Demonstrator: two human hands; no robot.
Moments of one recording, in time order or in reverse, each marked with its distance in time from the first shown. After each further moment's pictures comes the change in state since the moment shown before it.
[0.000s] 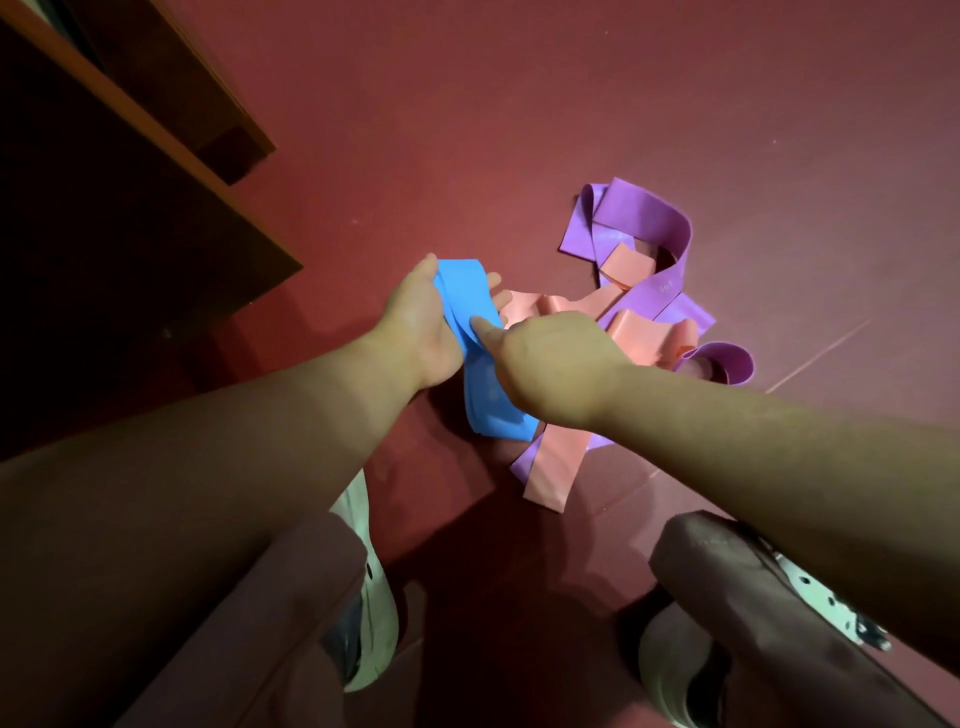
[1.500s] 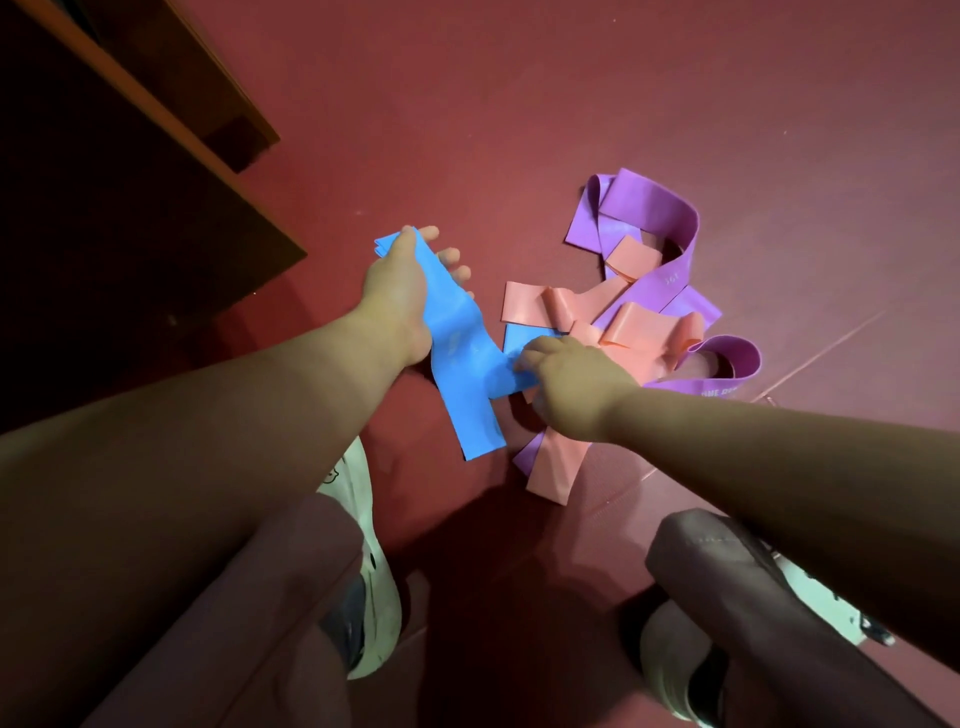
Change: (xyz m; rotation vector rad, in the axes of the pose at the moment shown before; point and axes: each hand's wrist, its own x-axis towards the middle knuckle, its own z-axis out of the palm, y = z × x) left_hand 0.002 0.015 -0.007 0.111 0.190 0.242; right_hand -0.011 0.010 0.056 0.481 -0.236 0.244
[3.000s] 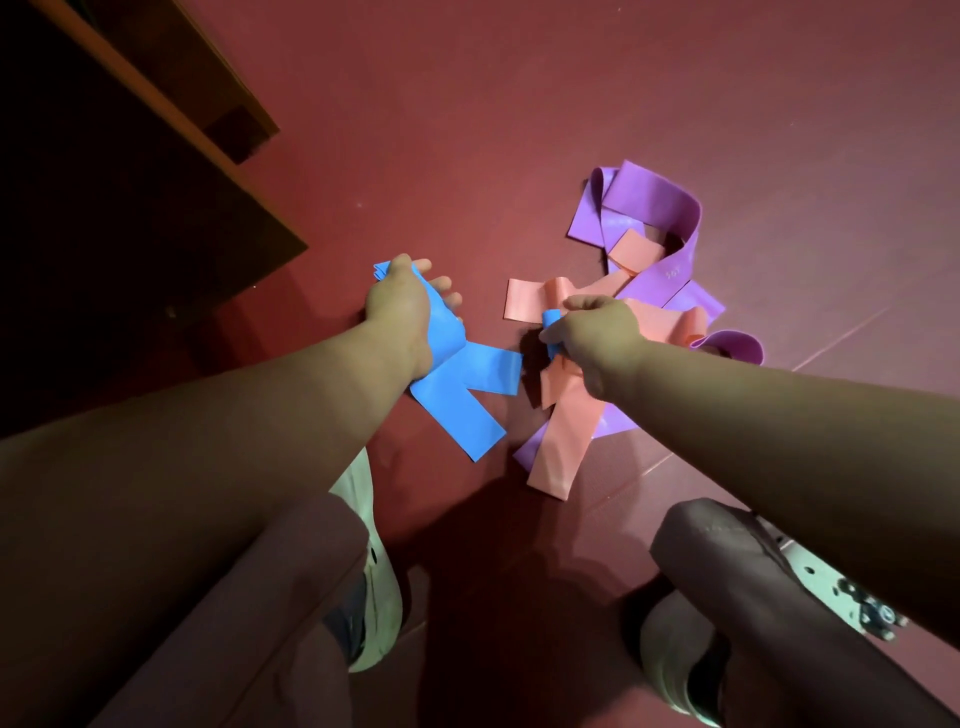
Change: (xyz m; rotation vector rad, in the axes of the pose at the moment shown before) left_hand 0.003 -0.015 -0.010 0.017 0.132 -0.128; right_hand 0.026 0.004 -0.014 1.338 0.413 0.611
